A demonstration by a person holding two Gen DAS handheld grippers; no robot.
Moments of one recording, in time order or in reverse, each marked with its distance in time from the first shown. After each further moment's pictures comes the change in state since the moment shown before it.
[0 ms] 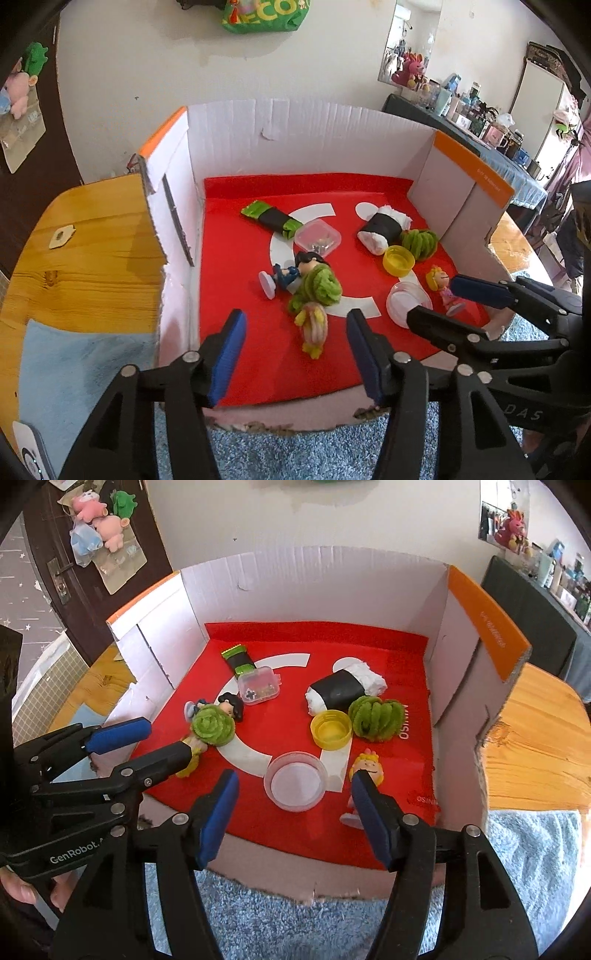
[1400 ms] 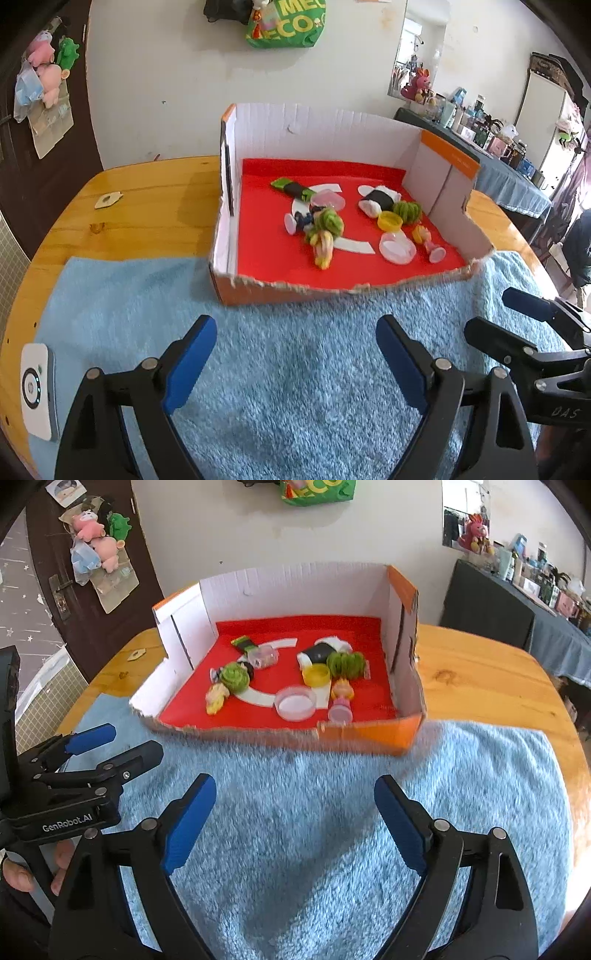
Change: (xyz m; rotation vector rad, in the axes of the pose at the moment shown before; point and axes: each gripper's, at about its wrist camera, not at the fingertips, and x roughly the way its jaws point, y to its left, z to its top) left arm -0.059 0.004 -0.067 -0.039 -0.060 0.045; right arm -0.066 0.013 -0.074 0.067 -0.089 -0.057
